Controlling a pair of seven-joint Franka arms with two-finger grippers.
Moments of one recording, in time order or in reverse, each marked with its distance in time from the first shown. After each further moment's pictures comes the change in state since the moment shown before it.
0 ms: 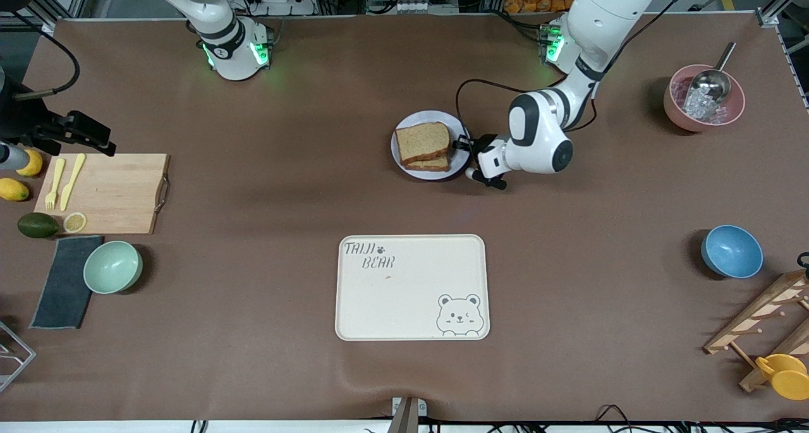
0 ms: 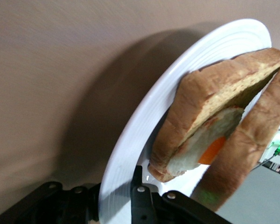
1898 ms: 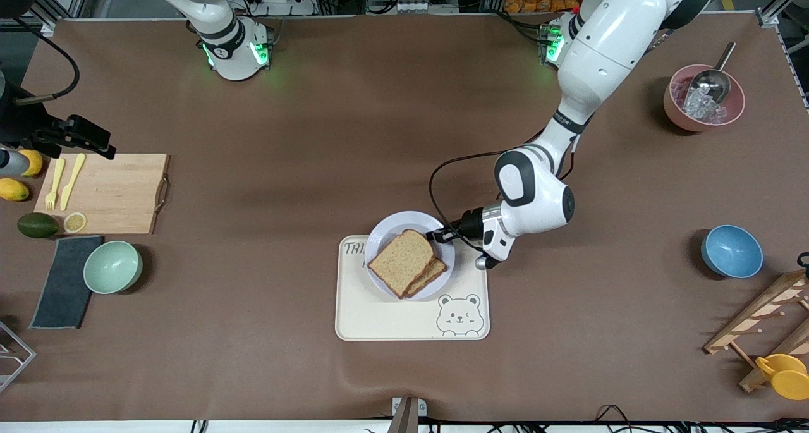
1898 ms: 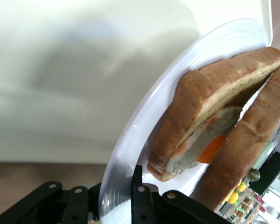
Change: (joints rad) left arm 0.001 0.308 0.002 0.601 -0.124 0.220 -0.563; right arm -0.002 0.010 -0.003 0.000 0.000 0.006 0.002
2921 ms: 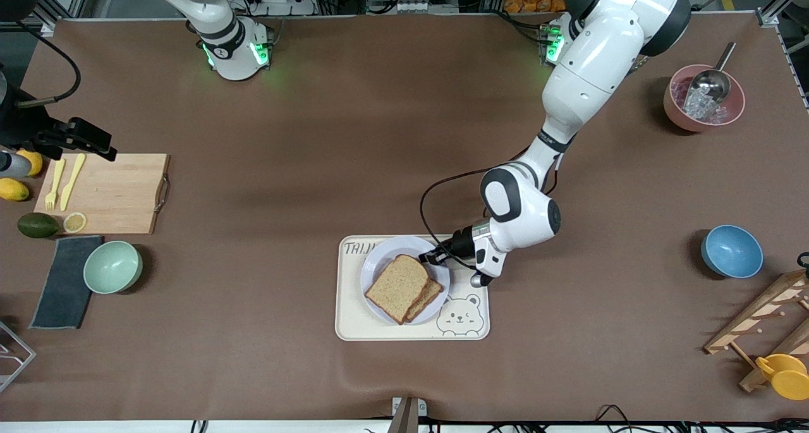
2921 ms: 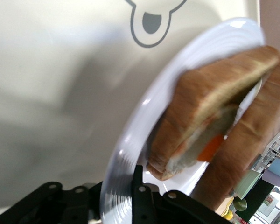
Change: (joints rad) left arm -0.024 0.135 0.000 0.171 0.000 0.076 -0.063; right arm 0.000 0.006 0.000 0.000 0.000 0.003 0.000
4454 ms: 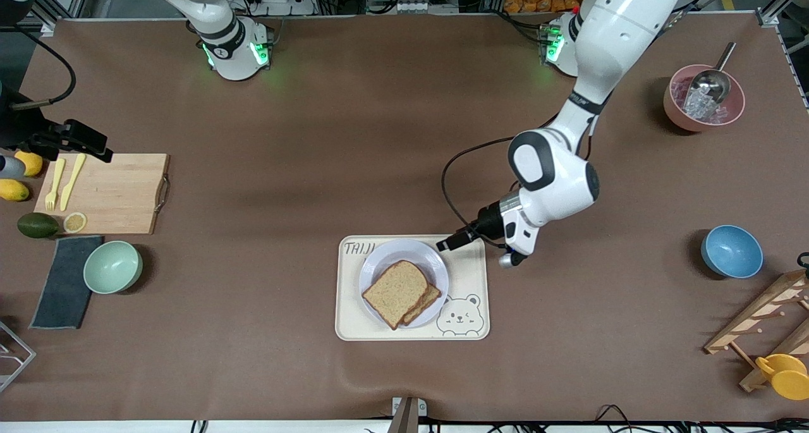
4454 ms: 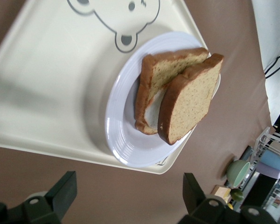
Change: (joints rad) left arm 0.068 -0.362 0.012 -0.325 0.061 0.003 0.014; right arm -0.009 0.004 -0.004 0.000 0.000 0.001 0.000
